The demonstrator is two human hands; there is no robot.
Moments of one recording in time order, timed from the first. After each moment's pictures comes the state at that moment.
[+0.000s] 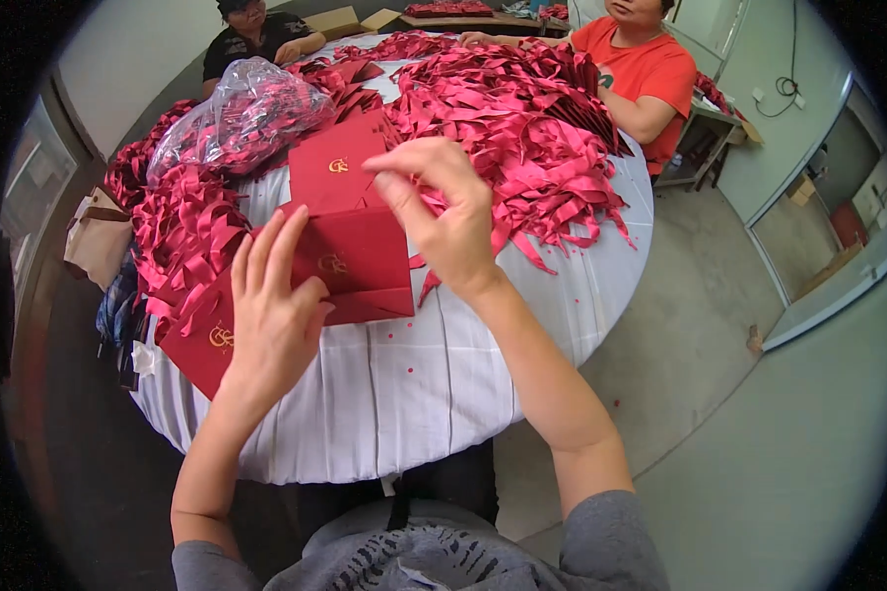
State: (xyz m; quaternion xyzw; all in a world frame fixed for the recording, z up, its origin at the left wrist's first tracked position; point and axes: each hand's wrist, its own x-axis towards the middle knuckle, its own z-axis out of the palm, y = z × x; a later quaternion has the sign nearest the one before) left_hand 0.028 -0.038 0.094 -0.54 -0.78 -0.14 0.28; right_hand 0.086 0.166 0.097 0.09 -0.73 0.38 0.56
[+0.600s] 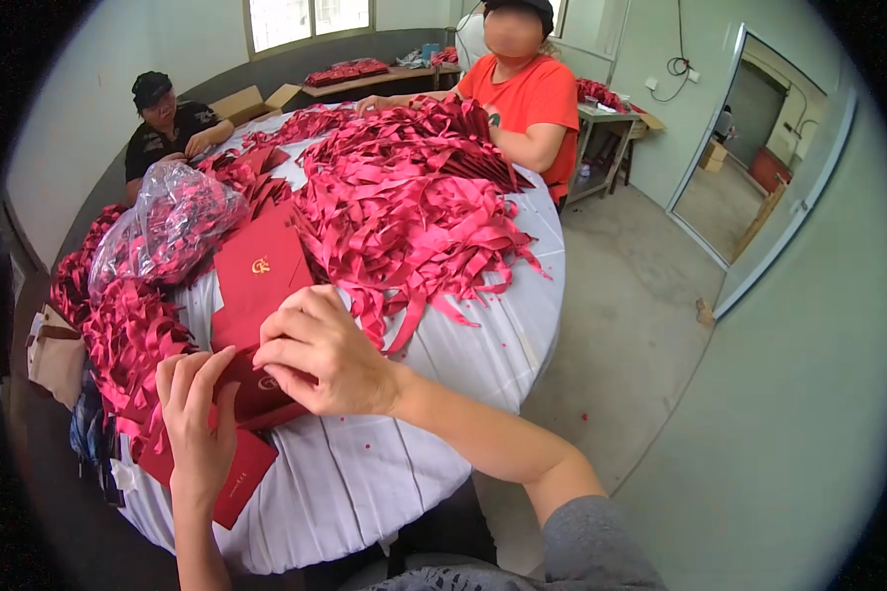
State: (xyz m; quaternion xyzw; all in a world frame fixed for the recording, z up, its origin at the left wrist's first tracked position) left_hand 0.015 -0.047 0.118 -0.57 -0.71 -0.29 0.29; right_hand 0.097 0.138 0.088 0.18 -0.81 0.22 0.51
